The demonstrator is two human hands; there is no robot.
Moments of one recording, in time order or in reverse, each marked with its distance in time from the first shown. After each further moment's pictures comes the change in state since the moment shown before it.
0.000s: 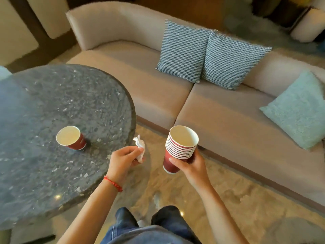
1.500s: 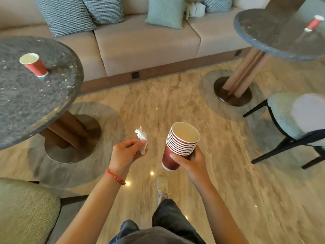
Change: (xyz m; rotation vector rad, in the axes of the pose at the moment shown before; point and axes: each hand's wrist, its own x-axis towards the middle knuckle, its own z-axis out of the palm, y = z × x) left_hand -0.408 -0.228 -0.341 0.311 -0.733 -0.064; right_hand -0.664 0.172 0.302 0.234 0.813 0.017
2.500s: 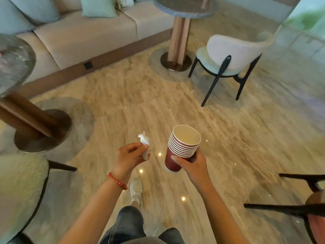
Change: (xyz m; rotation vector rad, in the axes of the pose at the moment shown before) left_hand -0.415 -0.186 -0.018 0.169 -0.334 -0.045; right_hand -0.493 0.085 -0.093 0.055 0.382 -0.018
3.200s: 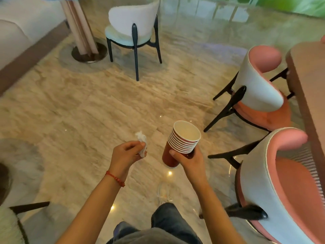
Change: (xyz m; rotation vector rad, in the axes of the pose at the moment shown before) left_hand -0.119 -0.094 -0.059 0.296 -0.525 -0.061; right_hand -0.263 0.069 0.052 0.041 0.700 -0.006
